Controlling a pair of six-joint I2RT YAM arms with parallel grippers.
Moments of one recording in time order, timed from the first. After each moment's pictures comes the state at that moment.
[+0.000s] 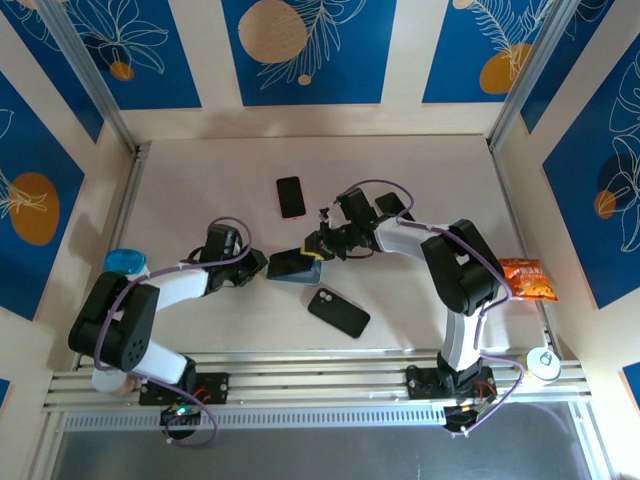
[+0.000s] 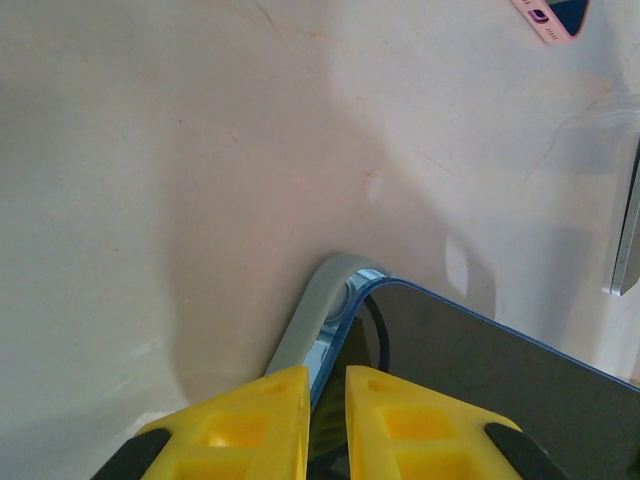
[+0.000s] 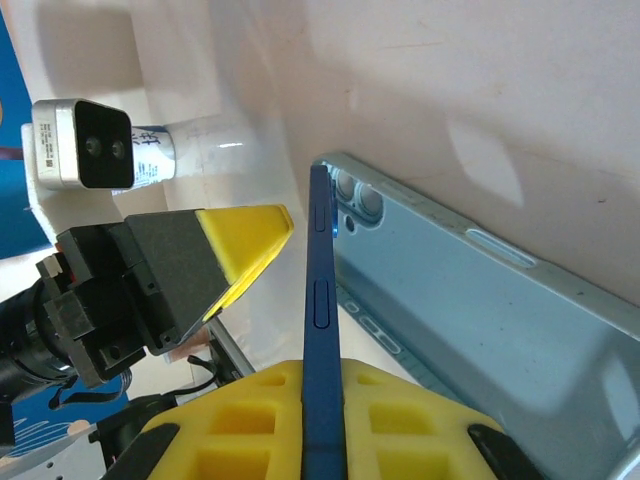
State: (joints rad) left arm -0.34 1.48 0.57 0.05 0.32 -0.98; right arm 0.55 1.88 1.11 -0.12 -0.77 0.84
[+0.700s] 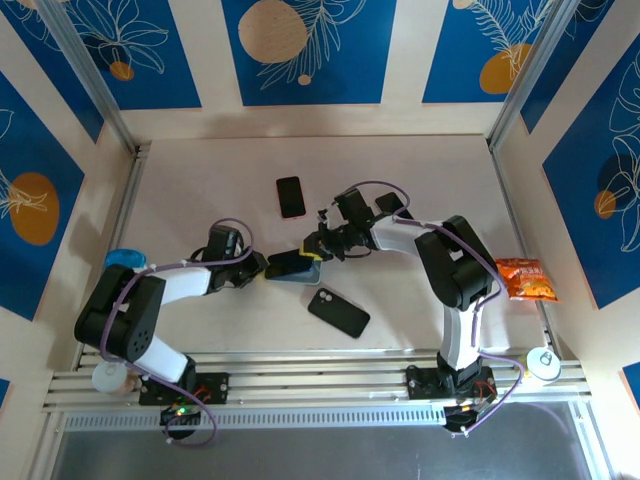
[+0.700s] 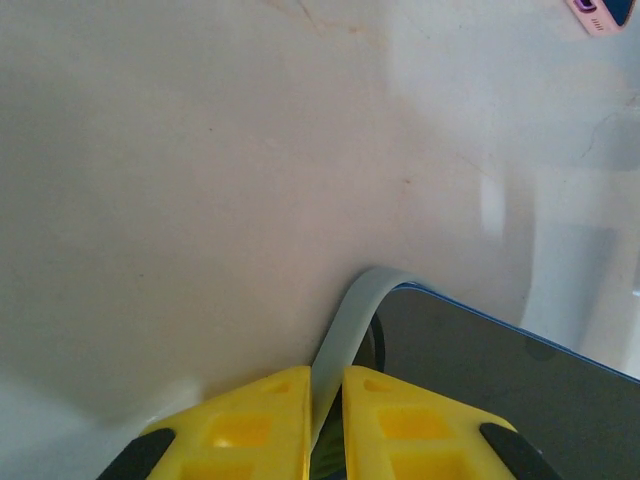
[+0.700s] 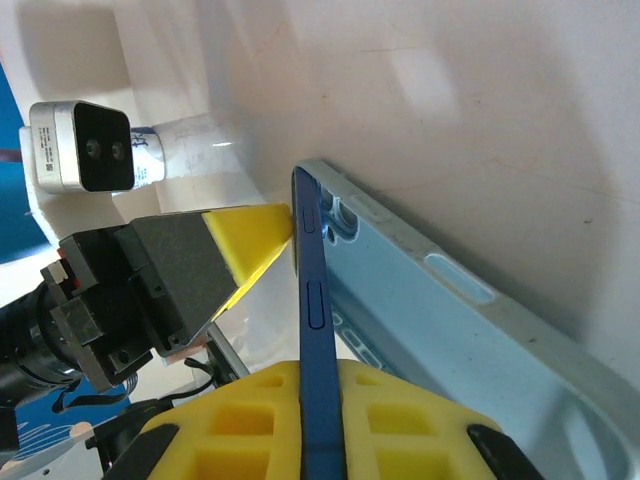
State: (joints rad) left arm -0.34 1.53 0.57 0.08 0.32 -0.96; right arm 0.56 1.93 1.14 -0.13 -0.78 0.84
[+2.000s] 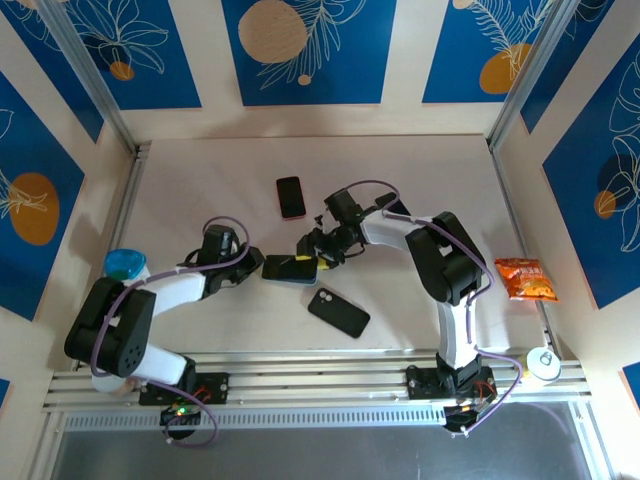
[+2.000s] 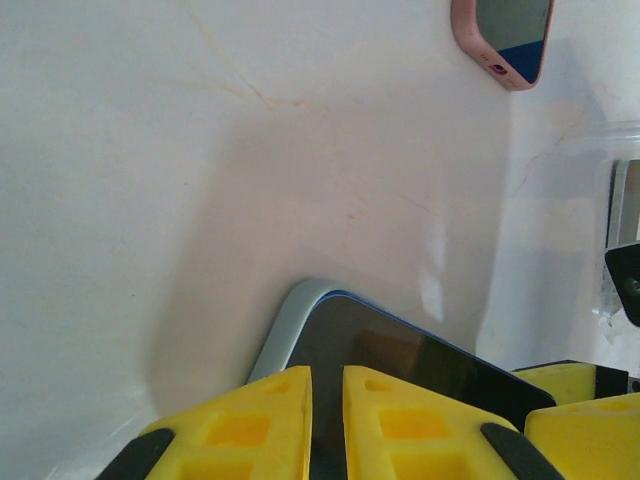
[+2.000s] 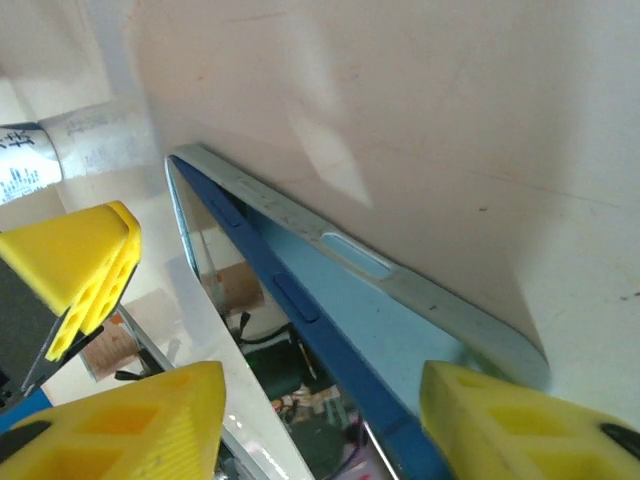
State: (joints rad) left arm -0.33 1.43 0.54 0.11 0.27 -0.96; right arm 0.58 2.01 1.28 -0.39 -0.68 0.76
